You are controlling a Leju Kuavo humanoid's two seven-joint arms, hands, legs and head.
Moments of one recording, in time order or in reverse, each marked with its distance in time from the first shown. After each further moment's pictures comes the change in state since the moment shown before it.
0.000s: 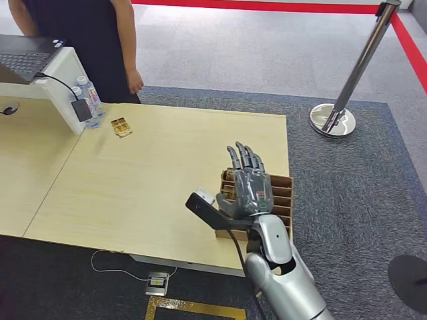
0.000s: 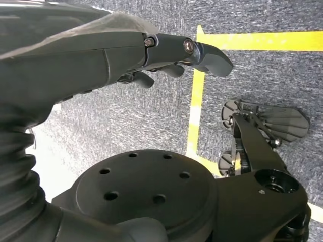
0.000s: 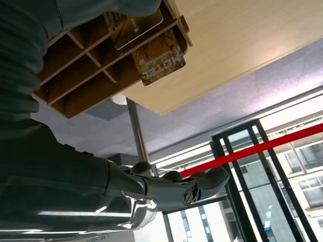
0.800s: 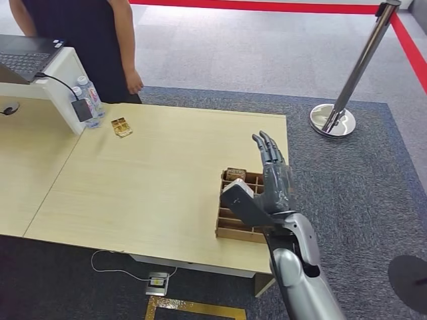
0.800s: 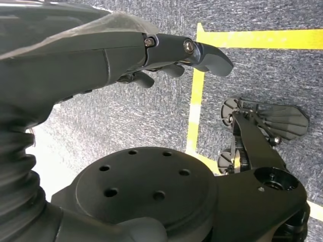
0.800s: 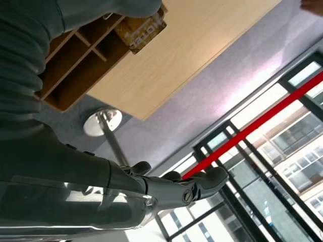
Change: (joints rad) left arm 0.000 -0.003 0.001 0.000 0.013 0.004 0.000; right arm 0.076 -0.024 -0.143 -0.196 -0.257 0.028 -0.181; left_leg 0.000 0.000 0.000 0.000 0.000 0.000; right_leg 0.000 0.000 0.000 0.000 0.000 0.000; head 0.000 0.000
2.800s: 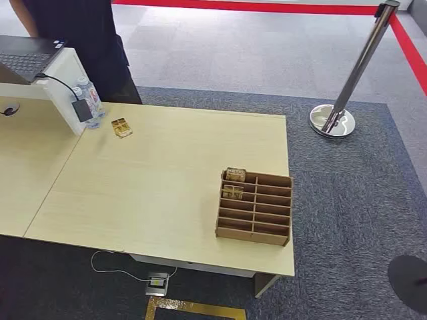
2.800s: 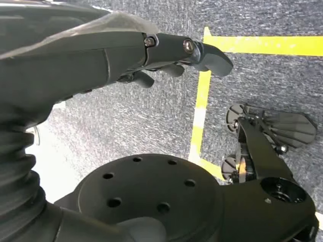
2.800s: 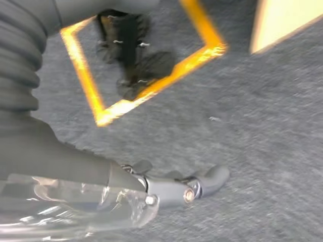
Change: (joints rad) left arm 0.004 -0.001 0.000 0.000 0.010 0.021 0.021; right arm 0.161 -0.057 -1.619 1.176 -0.329 0.152 -0.360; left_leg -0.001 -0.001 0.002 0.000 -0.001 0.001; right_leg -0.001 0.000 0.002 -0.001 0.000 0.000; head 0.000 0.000
